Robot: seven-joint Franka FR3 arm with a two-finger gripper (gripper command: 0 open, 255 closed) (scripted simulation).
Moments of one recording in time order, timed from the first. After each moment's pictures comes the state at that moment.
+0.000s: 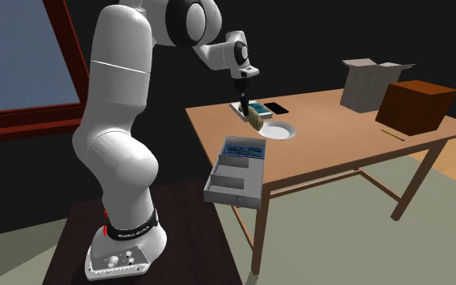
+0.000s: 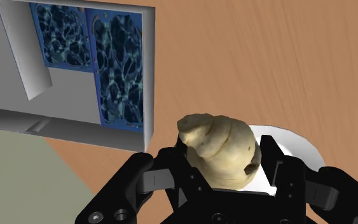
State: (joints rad) arm 0.55 0.36 0.22 -1.76 -0.33 2.11 1.38
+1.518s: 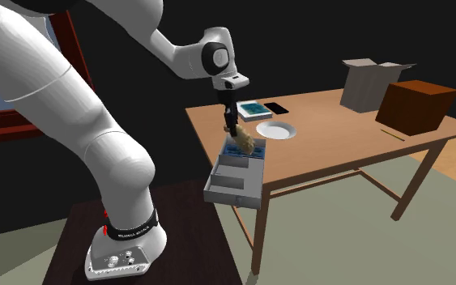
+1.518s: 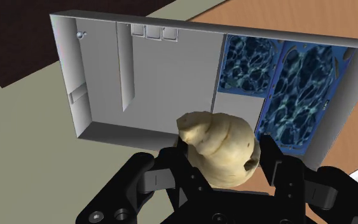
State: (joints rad) arm 0.46 -0.37 0.14 -2.59 -0.19 2.26 1.15
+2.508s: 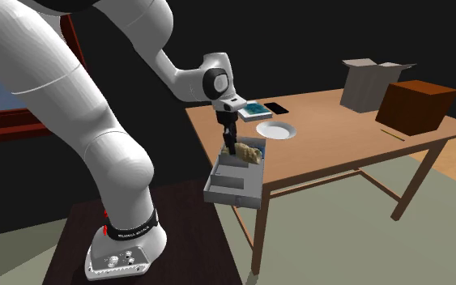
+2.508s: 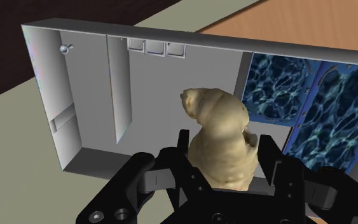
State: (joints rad) arm 0.42 -0.30 0.14 -2.71 -0.24 2.46 1.19
